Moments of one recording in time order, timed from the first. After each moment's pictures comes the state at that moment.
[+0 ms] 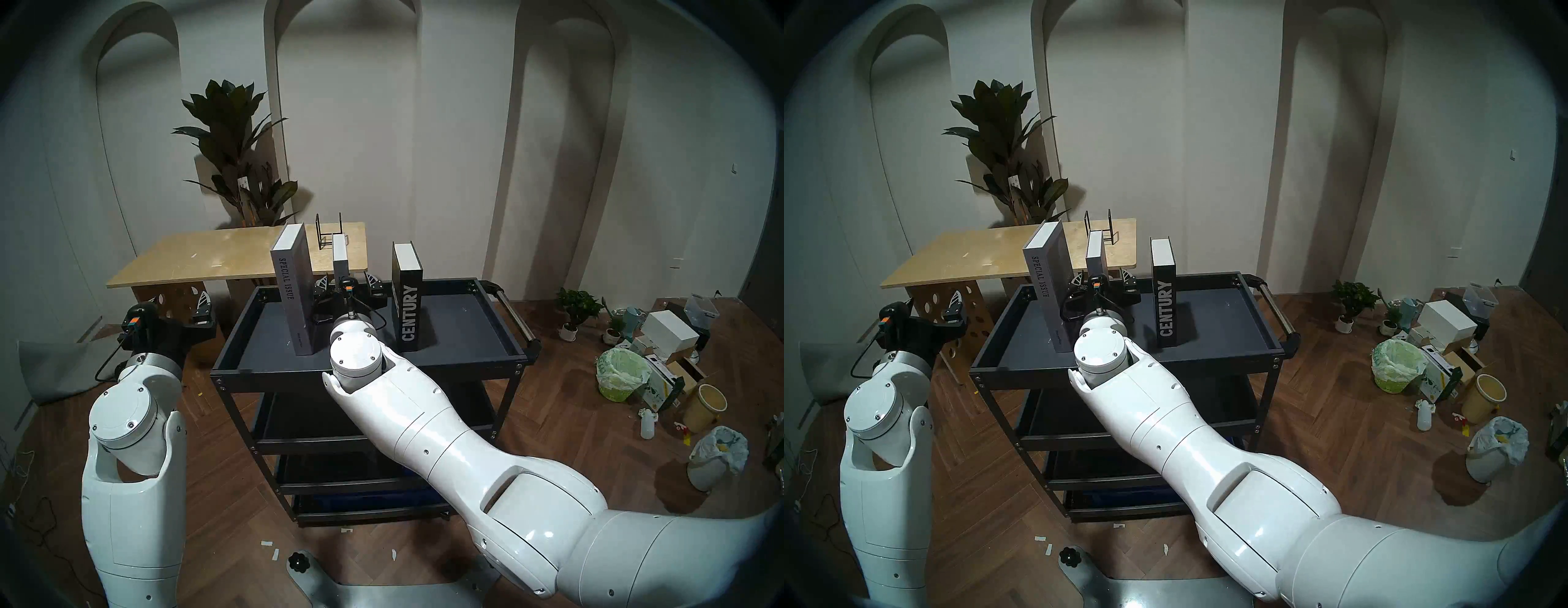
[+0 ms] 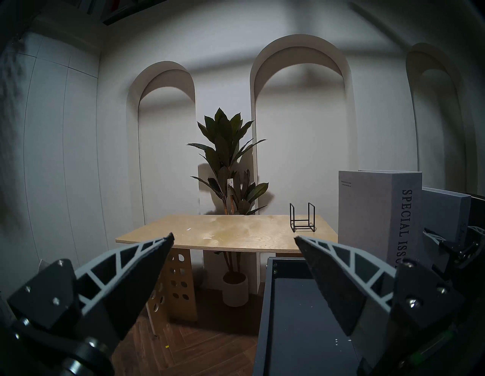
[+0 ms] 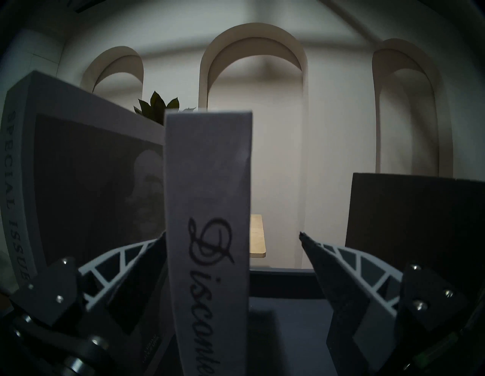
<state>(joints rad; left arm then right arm) 1.77 -1.38 -1.89 -2.11 -0.19 0.29 0.07 -0.93 -1.79 0.88 -0.98 0.22 -0.10 -0.52</state>
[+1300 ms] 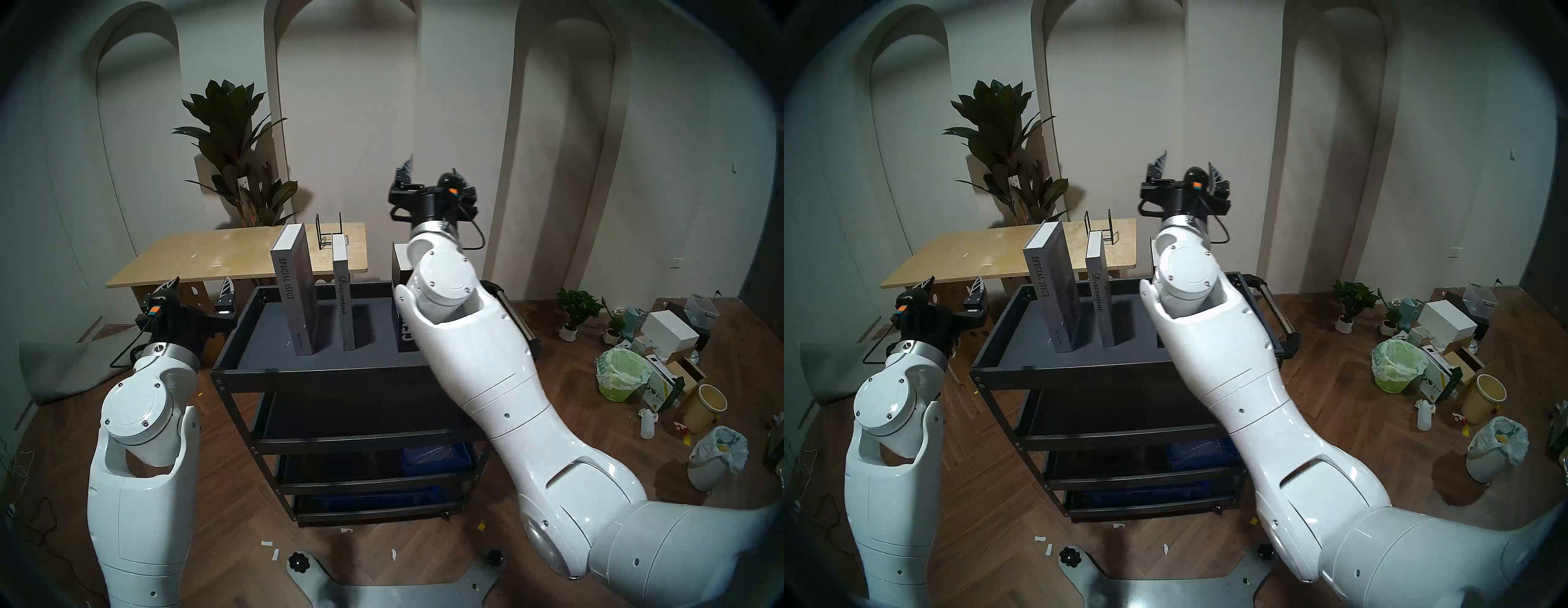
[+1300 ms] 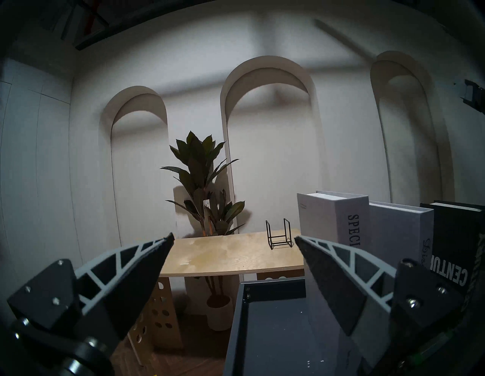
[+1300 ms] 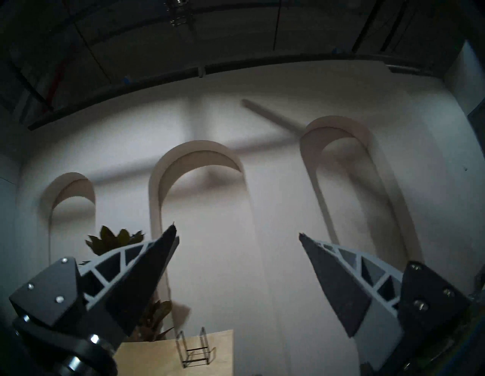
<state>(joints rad) 1.75 -1.34 -1.81 -2.12 -0.14 0.23 0.02 -0.95 -1.56 1.15 -1.49 0.20 -0.05 -0.53</state>
